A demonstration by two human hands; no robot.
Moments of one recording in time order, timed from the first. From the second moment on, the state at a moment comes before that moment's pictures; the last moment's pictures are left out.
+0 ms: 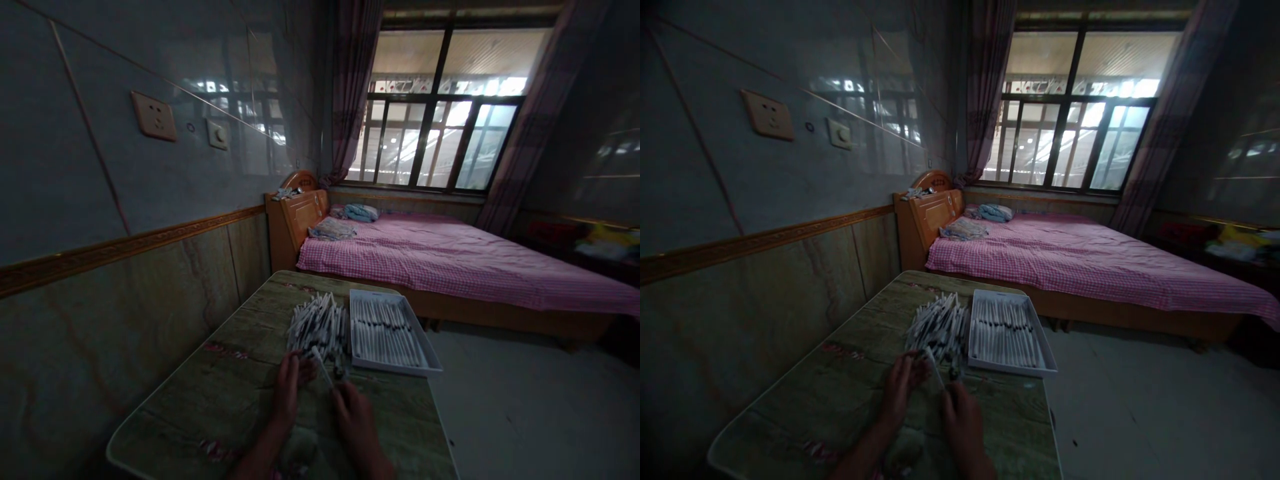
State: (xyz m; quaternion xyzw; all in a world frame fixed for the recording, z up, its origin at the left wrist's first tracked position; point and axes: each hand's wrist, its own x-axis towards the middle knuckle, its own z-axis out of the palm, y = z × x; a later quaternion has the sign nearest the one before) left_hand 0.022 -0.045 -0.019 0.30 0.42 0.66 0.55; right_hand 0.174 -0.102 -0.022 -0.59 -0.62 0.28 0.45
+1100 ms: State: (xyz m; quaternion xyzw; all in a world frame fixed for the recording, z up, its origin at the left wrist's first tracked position) left_hand 0.026 -0.037 -0.015 0.37 0.47 0.58 0.56; right_hand 0.365 -0.032 0.046 -0.86 -0.51 -0.03 0.06
